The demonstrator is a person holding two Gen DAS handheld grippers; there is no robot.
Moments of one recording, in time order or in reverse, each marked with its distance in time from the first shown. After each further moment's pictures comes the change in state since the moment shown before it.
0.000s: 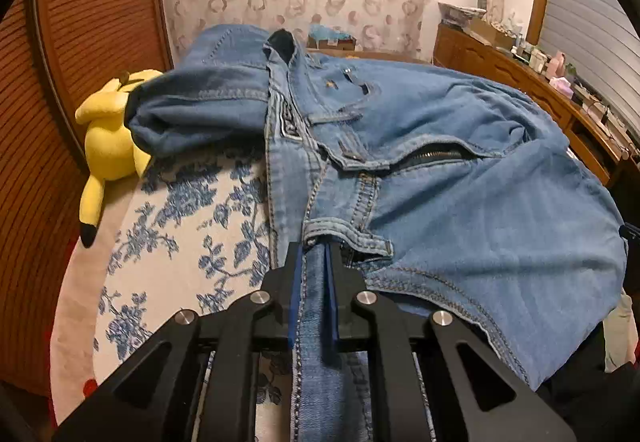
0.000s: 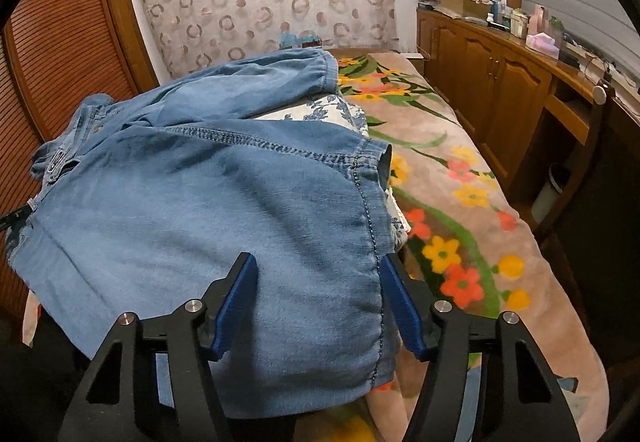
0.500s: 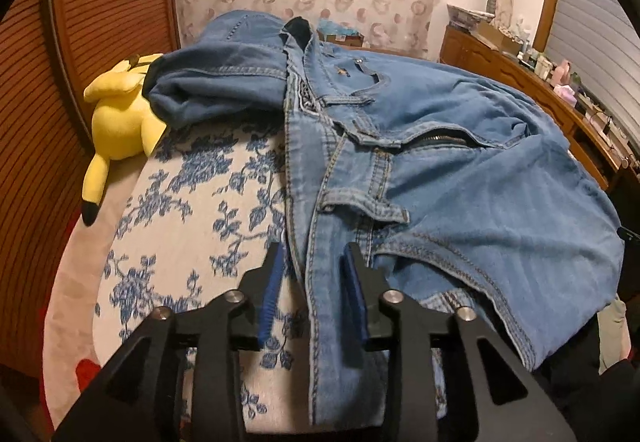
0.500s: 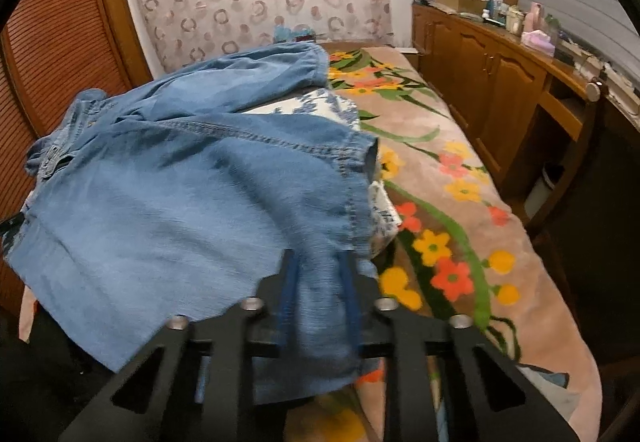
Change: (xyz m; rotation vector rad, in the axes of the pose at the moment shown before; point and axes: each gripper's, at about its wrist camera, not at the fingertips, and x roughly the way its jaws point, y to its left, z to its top) left arm -0.012 0.013 -0.021 -0.046 0.015 -0.006; right arm -0.007 -0.004 0.001 0.005 0.012 -0.029
